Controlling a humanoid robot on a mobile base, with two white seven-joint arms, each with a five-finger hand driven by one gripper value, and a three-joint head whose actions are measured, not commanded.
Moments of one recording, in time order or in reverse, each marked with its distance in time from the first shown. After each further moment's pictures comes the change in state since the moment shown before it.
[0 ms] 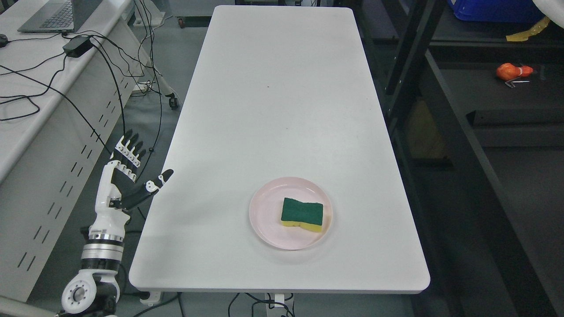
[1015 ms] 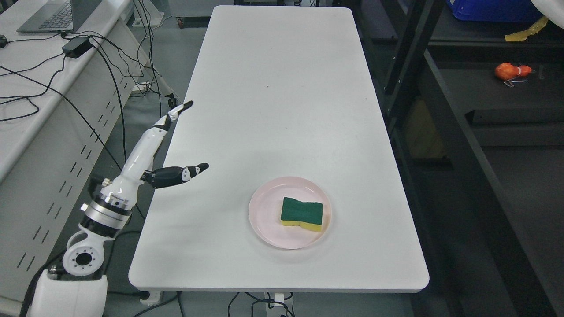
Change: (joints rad) left arm -0.216 0.184 -0.177 0.066 -0.615 -0.450 -0.155; right arm 0.000 0.000 0.000 0.000 0.000 0.000 -0.001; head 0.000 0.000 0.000
